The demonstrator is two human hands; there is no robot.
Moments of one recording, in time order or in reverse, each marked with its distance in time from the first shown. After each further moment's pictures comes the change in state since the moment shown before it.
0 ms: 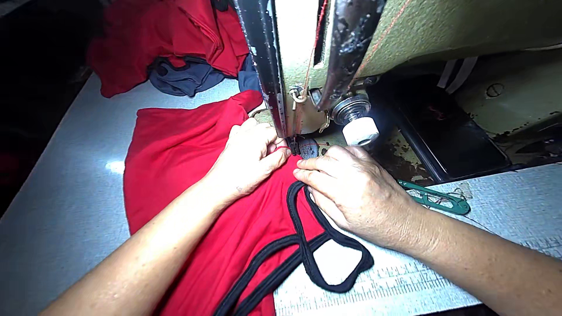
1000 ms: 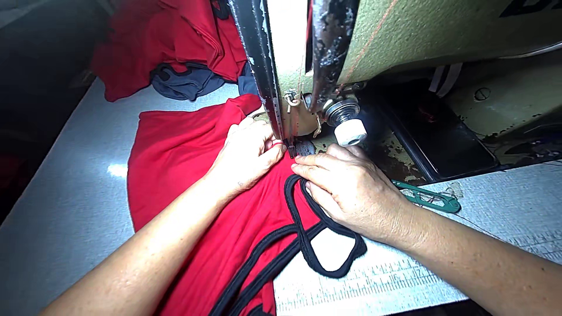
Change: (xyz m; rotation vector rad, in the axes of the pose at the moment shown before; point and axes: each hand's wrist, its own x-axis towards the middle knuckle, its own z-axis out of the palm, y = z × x) left_hand 0.006 -0.005 0.001 0.033 0.049 -0.004; right_hand 0.001 0.001 0.001 0.057 0.017 0.090
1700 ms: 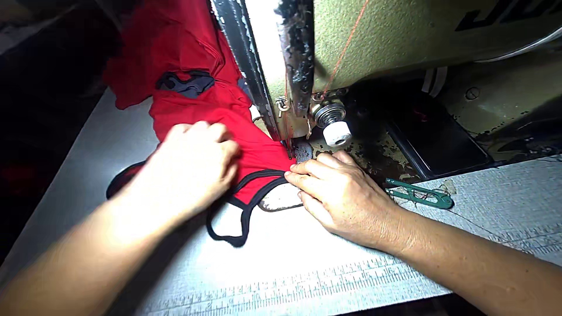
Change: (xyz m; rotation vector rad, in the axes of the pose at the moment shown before) left_hand -0.034 0.013 -0.072 0.499 -0.188 0.106; right_hand -0.002 -0.011 0.001 -0.003 -0.042 -0.039
